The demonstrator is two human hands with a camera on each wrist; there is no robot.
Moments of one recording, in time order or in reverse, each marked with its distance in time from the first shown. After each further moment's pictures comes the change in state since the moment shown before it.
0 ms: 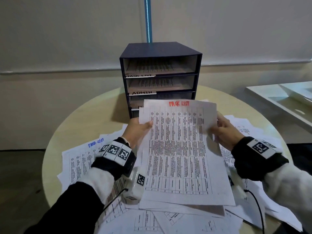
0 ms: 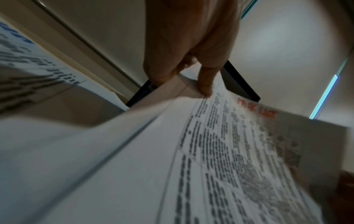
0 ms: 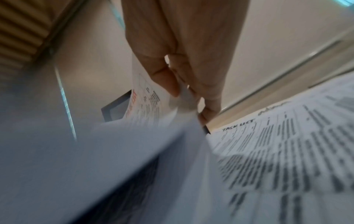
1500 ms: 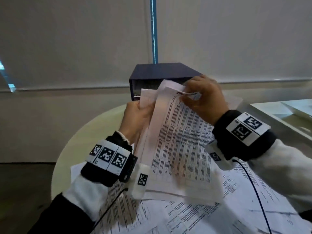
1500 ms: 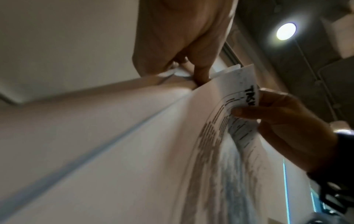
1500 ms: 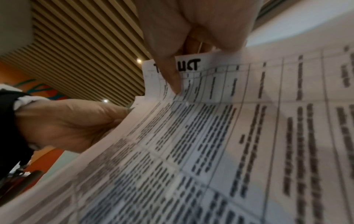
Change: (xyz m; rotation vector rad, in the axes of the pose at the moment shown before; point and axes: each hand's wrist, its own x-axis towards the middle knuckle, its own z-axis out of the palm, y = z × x) left_hand -0.030 0.092 -0.002 0.012 0.088 0.454; right_hand 0.016 -0.132 0.067 -0.774 0.271 -1.113
